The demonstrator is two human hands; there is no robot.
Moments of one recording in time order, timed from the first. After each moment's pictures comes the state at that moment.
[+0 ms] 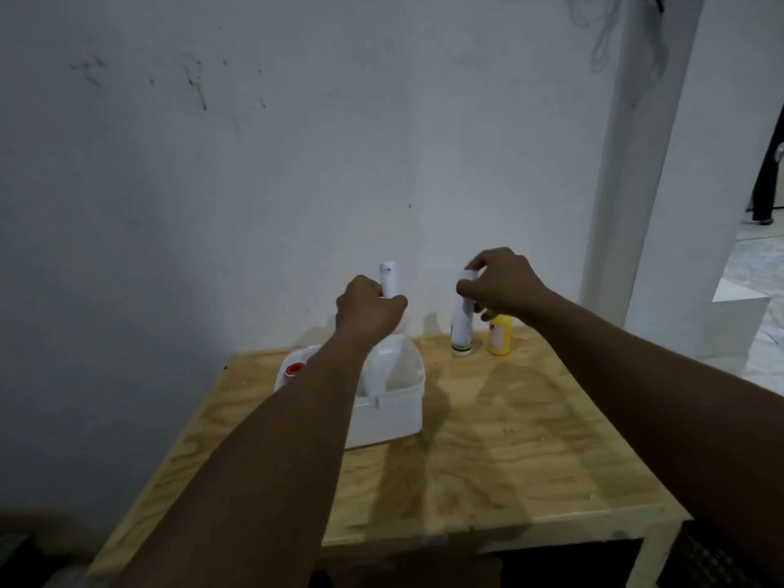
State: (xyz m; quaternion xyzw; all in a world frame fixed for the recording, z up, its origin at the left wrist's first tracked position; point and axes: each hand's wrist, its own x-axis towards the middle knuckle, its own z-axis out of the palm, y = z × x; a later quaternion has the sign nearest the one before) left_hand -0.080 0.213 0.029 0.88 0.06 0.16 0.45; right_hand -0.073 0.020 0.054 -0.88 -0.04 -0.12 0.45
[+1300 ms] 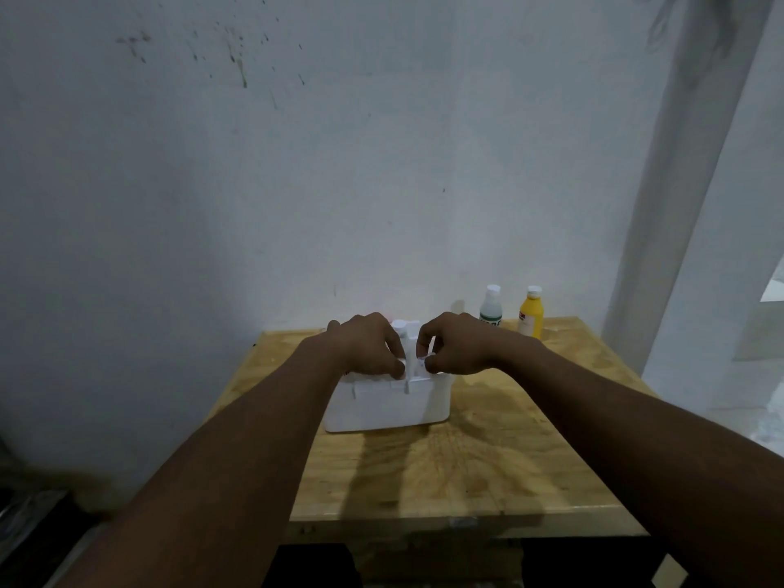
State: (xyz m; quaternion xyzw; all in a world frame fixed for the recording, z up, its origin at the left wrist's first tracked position) left_hand -0.097 0.276 0.003 0.99 -0.07 -0.06 0.10; right_hand -0.086 0.099 -0.003 -0.95 -0.25 0.05 0.19
